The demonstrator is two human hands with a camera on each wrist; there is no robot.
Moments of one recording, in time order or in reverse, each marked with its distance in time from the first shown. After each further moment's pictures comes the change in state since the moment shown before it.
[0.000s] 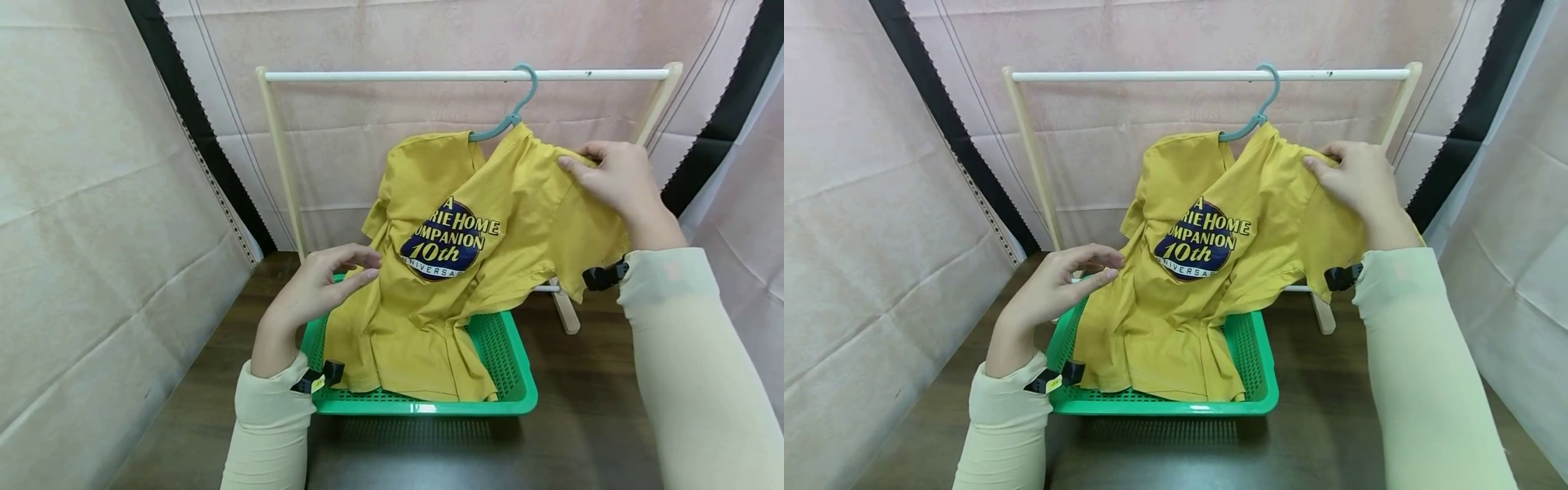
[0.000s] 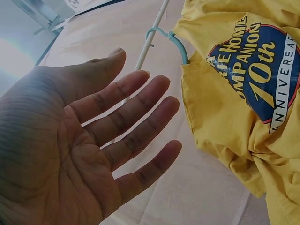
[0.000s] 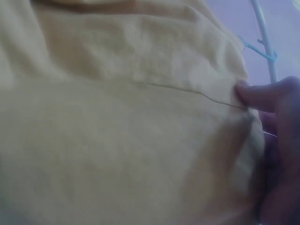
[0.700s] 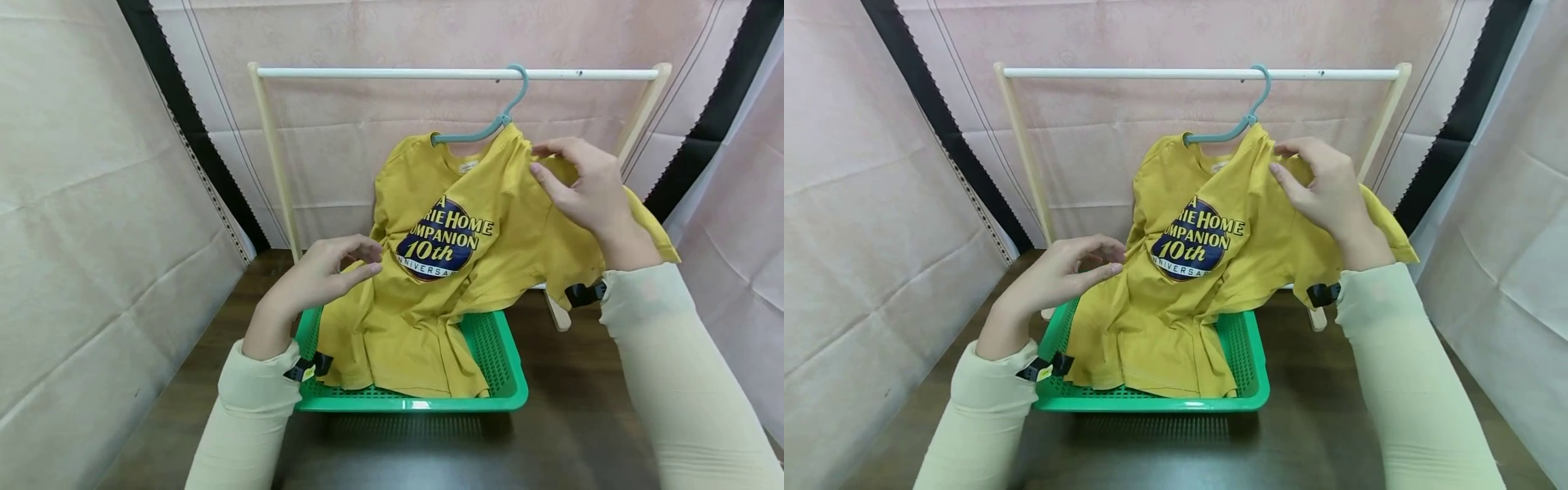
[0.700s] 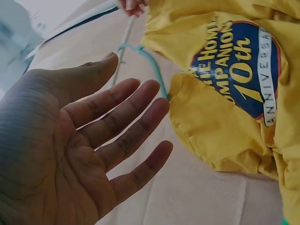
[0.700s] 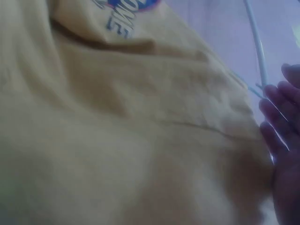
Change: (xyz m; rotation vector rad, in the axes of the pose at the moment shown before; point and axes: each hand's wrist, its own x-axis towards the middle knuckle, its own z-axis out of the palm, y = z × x) left_hand 0.022 0.003 0.001 0.091 -0.090 0.030; right_hand -0.019 -0.025 0.023 0.223 0.332 -0.601
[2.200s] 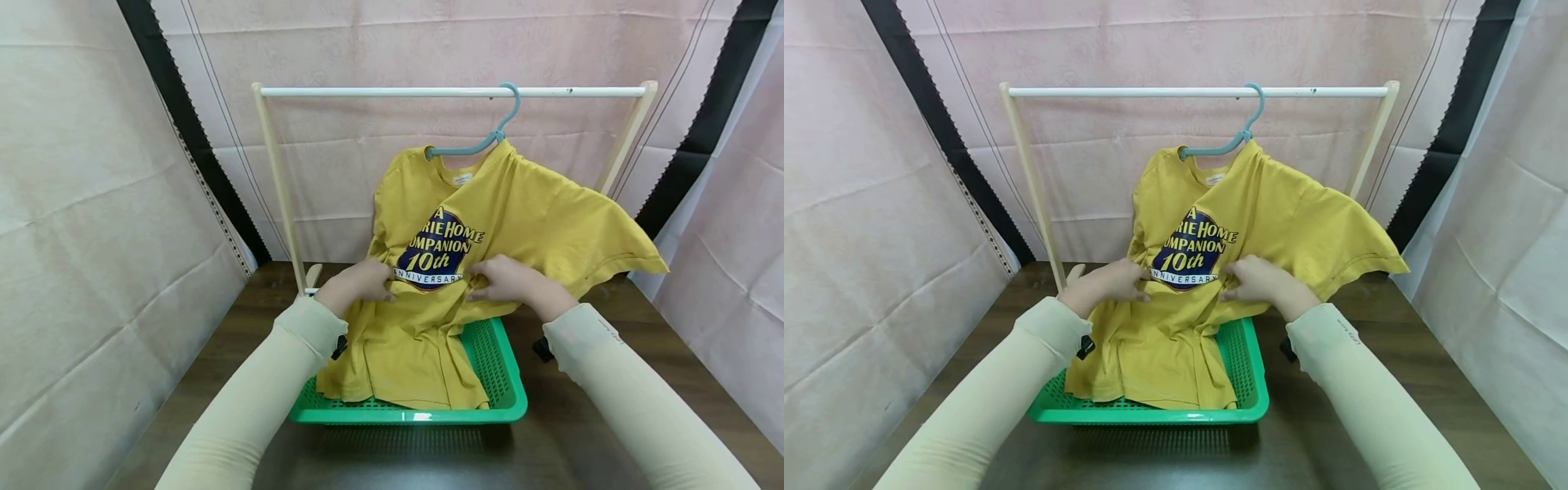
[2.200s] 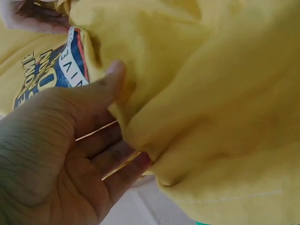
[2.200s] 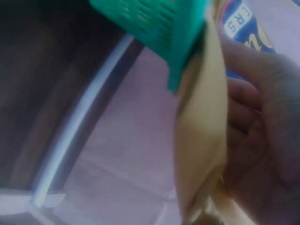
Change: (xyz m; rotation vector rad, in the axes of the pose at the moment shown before) left_hand 0.079 -0.066 0.073 0.477 -0.521 -0.241; right_hand -0.088 -0.015 0.099 0.019 -0.968 0.242
